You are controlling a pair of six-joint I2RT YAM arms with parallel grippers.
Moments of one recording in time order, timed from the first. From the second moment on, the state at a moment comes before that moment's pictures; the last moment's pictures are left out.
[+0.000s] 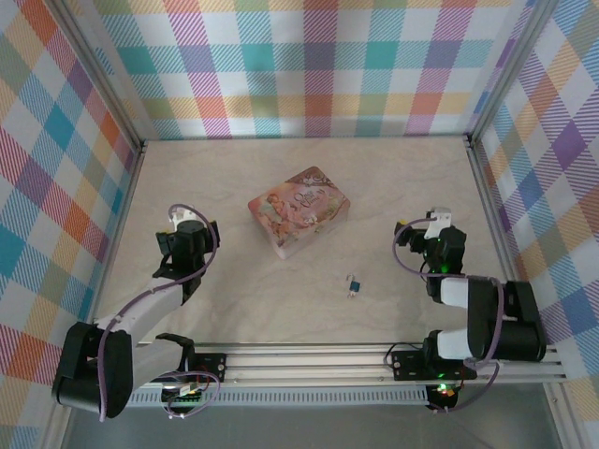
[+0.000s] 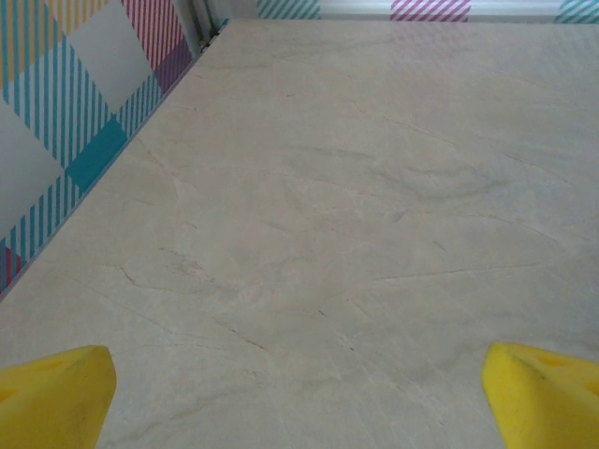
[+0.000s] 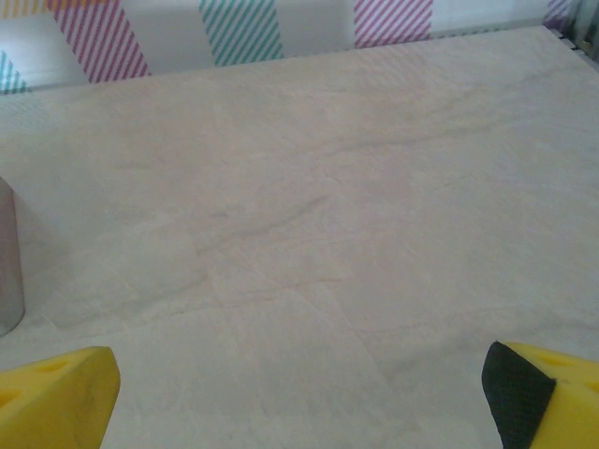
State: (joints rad) left arm -0.21 1.11 0.42 0.18 -0.54 -0.16; right arm -0.06 1.40 0.25 0.81 -0.15 0.08
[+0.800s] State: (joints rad) left arm -0.11 1.41 0.27 0.77 -0.34 -0.13; right arm -0.05 1.54 0.39 0.78 -0.19 0.09
